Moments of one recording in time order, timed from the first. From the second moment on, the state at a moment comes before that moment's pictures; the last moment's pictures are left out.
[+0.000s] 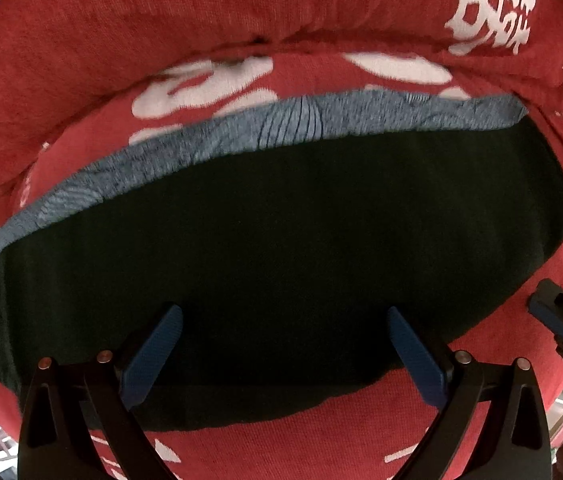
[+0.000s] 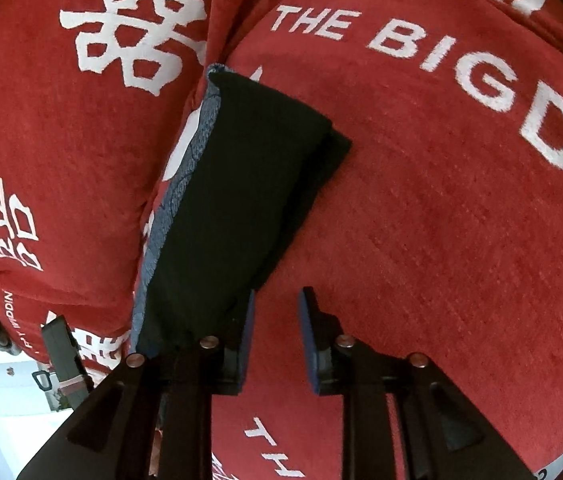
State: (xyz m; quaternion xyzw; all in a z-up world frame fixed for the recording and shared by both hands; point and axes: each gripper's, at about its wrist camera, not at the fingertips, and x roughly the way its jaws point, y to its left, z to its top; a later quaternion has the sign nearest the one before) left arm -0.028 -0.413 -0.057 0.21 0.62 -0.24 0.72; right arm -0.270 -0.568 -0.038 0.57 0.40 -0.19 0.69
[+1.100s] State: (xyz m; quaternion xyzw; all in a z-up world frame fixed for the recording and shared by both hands) left arm -0.004 -0.434 -0.071 0.22 0.57 -0.22 0.76; right arm -0.218 -0.564 0.039 0.51 0.32 -0.15 0.78
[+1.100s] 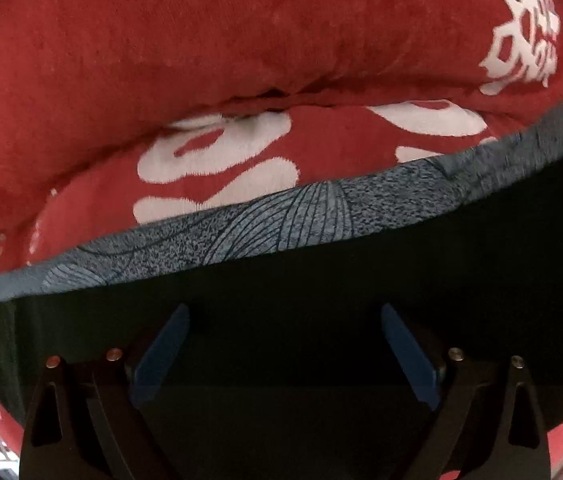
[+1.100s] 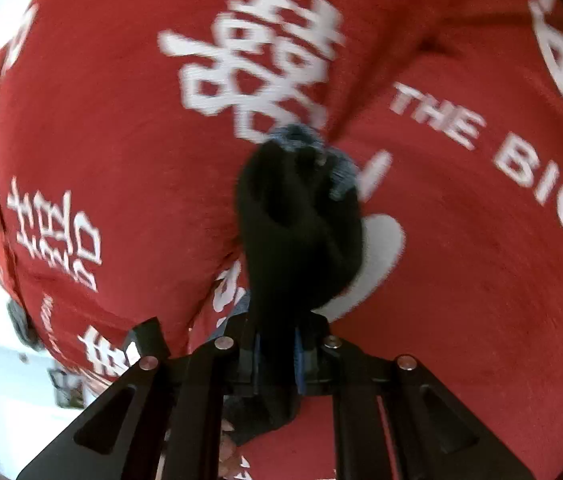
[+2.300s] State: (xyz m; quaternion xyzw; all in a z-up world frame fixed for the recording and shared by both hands) left arm 0.089 -0.087 -0.008 0.05 0.63 -0.13 0.76; right arm -0.048 -0.191 0.044 0.07 0.56 0.00 0.83
